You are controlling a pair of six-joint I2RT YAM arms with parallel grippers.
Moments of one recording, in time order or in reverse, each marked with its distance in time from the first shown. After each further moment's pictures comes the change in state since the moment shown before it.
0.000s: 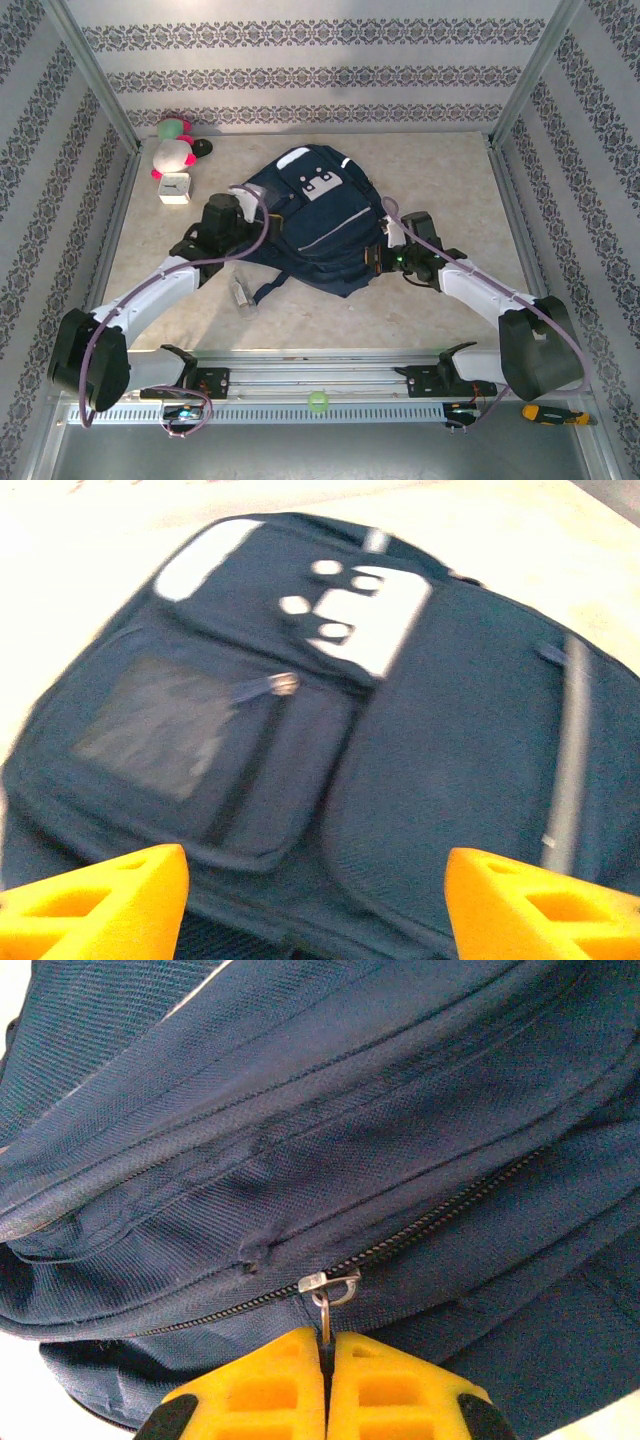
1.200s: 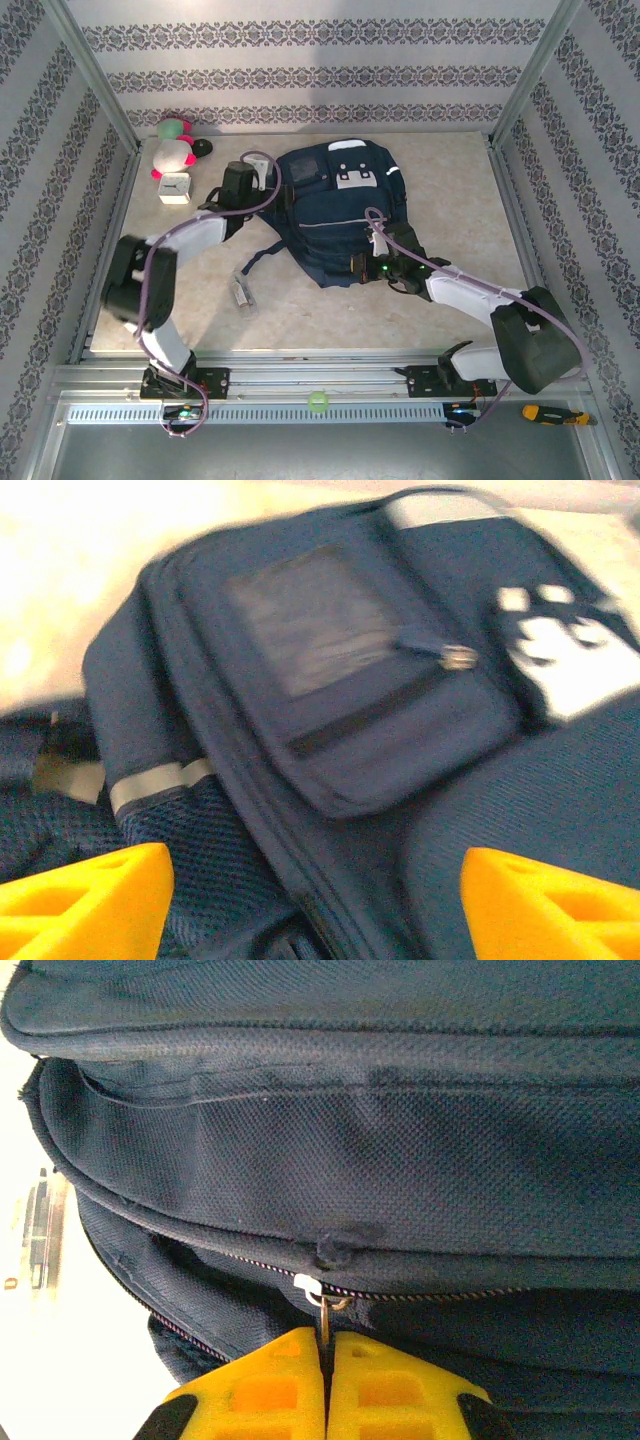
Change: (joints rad) left arm 0.074 0.429 0.281 0.124 0.153 -0.035; right arm 0.140 0.046 -0.055 0.148 0.069 0.121
